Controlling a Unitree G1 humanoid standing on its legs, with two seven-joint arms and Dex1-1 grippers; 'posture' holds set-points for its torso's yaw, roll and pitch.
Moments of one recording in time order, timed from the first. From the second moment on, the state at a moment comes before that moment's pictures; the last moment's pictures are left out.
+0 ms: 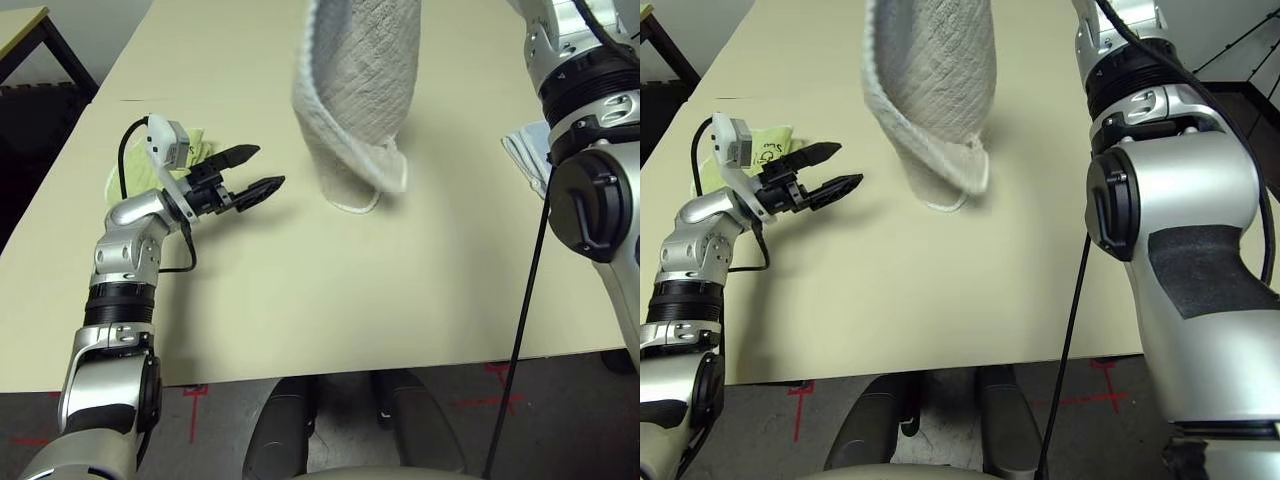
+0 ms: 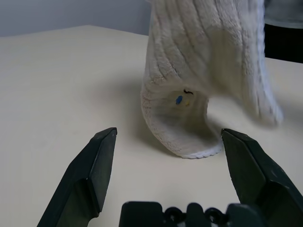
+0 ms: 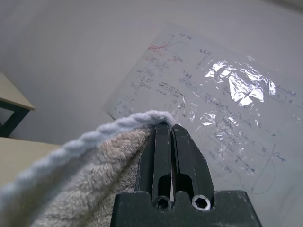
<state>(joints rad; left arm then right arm) -0.65 0.55 0.16 0.41 -0.42 0.14 -1.10 -1.69 -0.38 -0.03 1.24 -0.08 -0.65 0.49</state>
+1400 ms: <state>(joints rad) -0.90 0.32 0.03 0.22 -0.39 0.51 -0.63 -1.76 -0.32 -0.01 1.26 -0.12 -0.50 0.44</state>
